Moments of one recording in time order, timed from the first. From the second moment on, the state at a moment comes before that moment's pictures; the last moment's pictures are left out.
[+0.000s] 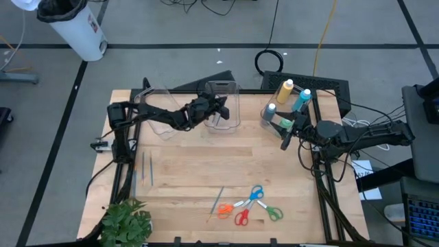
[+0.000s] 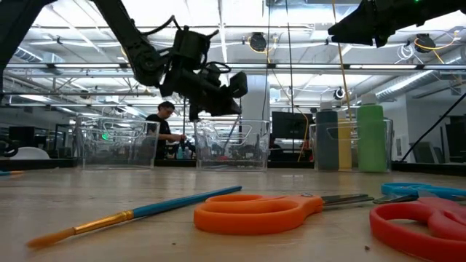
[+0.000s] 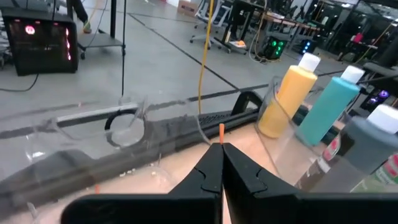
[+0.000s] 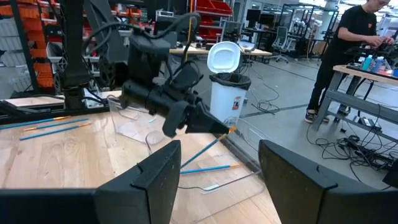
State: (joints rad) left arm 0.35 1.90 0.96 0.76 -0.38 -0.37; right arm 0.10 0.59 0.50 0.01 0.63 -0.03
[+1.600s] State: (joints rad) left arm 0.00 1.20 0.96 -0.59 -0.22 -0.39; right arm 0.10 0.59 0.50 0.00 0.63 -0.04
